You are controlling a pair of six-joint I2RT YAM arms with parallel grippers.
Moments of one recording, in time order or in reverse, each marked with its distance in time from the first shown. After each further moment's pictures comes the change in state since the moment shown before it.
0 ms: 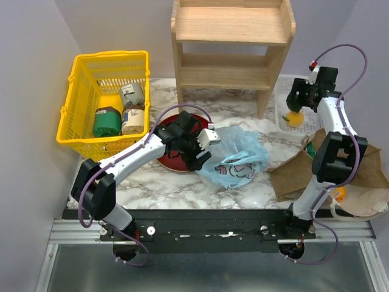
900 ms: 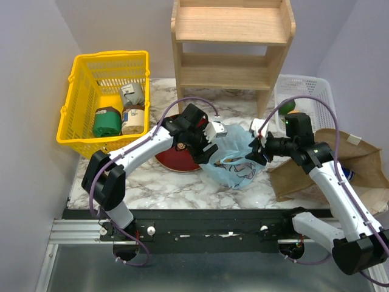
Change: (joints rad) left arm -0.002 0.099 0.111 -0.002 0.018 -0.022; right arm 0.477 -0.858 -0.587 -0.231 -0.523 -0.653
